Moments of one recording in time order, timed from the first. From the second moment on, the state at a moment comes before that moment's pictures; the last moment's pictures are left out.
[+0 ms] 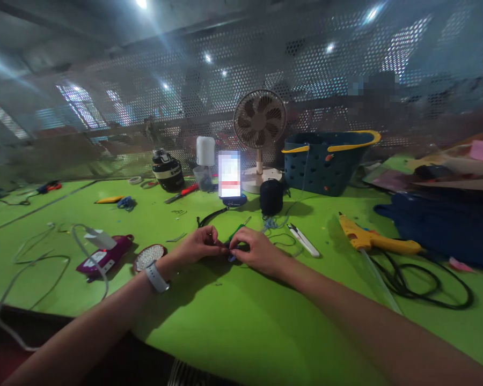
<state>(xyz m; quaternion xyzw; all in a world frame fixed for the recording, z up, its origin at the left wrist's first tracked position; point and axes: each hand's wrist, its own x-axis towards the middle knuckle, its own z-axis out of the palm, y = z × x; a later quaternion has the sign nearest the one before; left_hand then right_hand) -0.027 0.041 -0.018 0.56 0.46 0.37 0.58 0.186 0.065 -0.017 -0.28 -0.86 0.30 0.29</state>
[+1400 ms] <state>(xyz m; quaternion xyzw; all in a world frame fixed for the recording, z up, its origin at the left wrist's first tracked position) -0.022 0.018 0.001 0.86 0.46 0.22 0.08 0.184 0.076 -0.026 -0.29 -0.84 0.36 0.28</state>
